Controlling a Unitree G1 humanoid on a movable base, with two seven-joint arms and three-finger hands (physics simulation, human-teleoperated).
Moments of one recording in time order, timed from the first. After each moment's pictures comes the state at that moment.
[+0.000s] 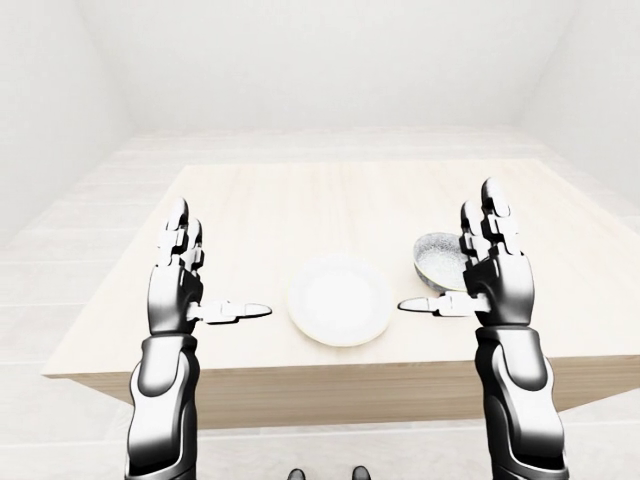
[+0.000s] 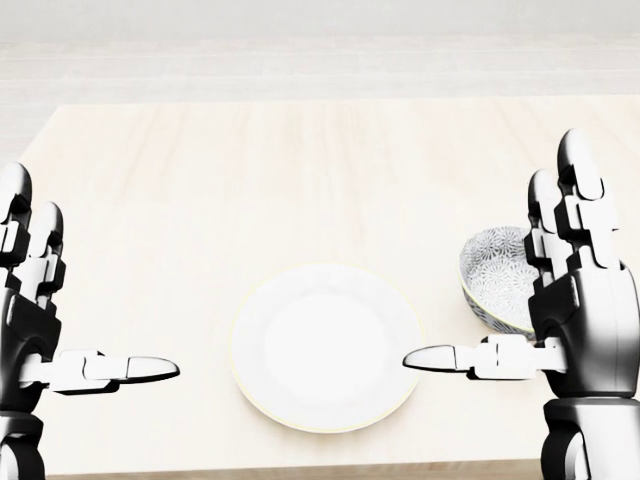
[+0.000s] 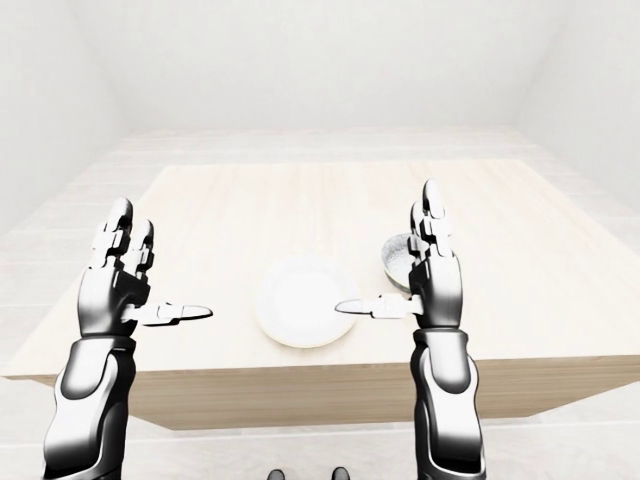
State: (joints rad) left arm -0.01 0.08 0.20 -0.40 -0.05 0.09 -0.11; right arm 0.01 -0.05 -0.13 -0.51 0.02 0.09 0.06
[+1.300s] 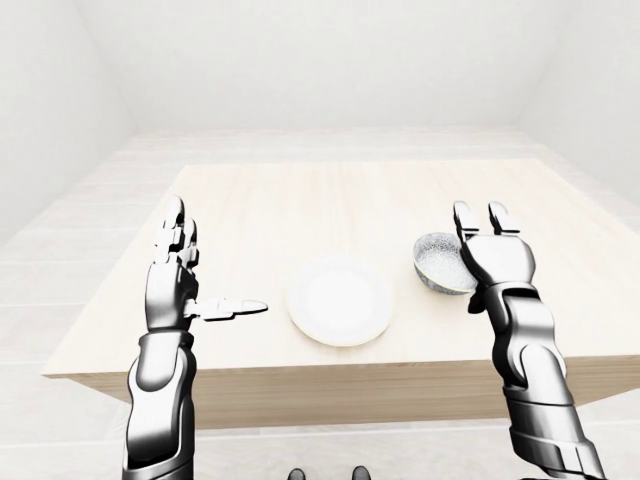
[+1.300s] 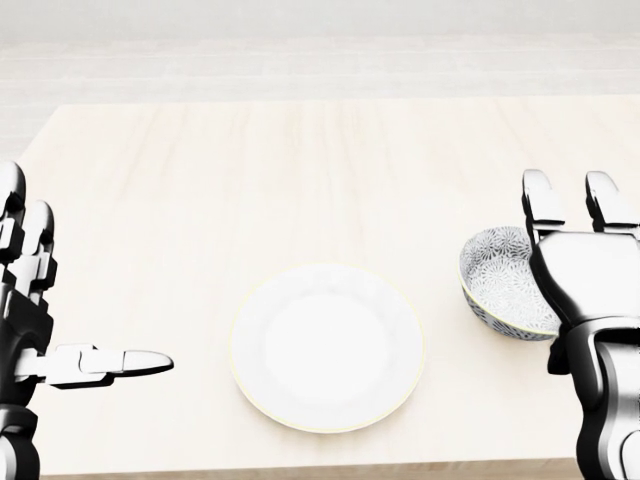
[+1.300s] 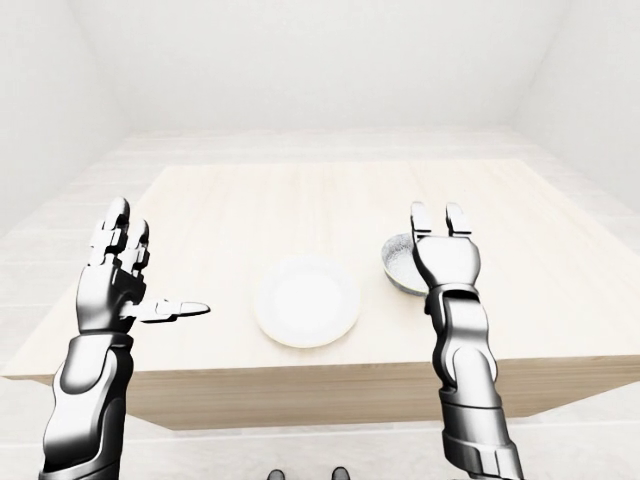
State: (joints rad) left arm -0.03 0.10 0.21 -0.37 -0.01 0.09 -0.10; right arm -0.23 -0.30 -0.16 -0.10 -1.40 0.09 0.30
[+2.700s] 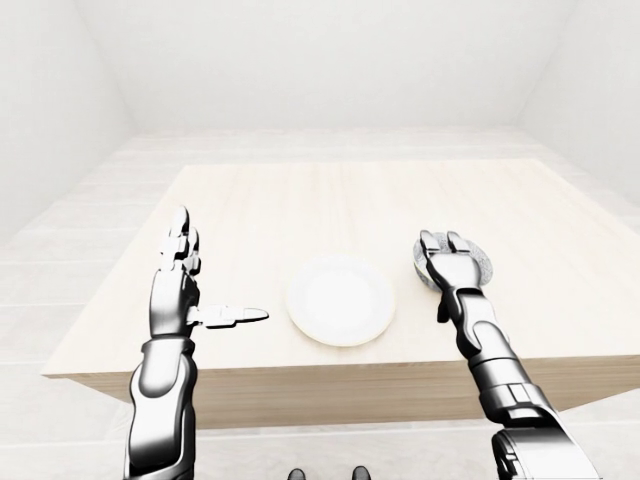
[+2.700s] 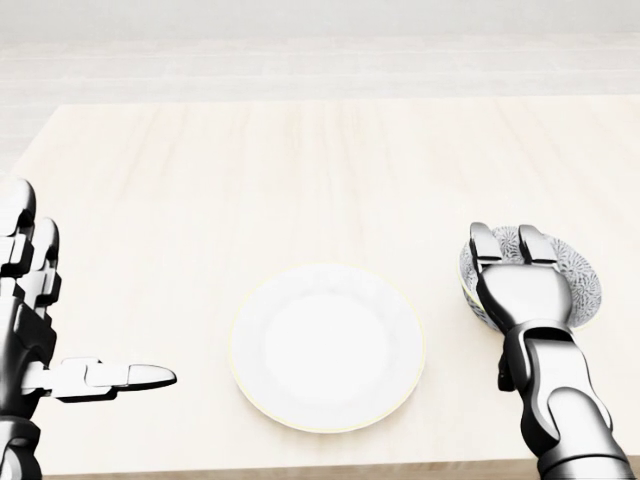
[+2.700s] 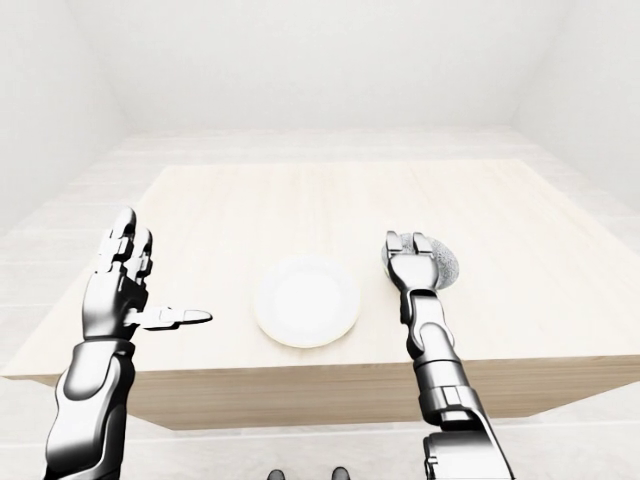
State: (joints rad) left arm 0.00 0.09 0.21 -0.36 0.03 0.09 -0.11; right arm -0.45 -0.28 -0.04 0.57 -1.34 0.09 0.04
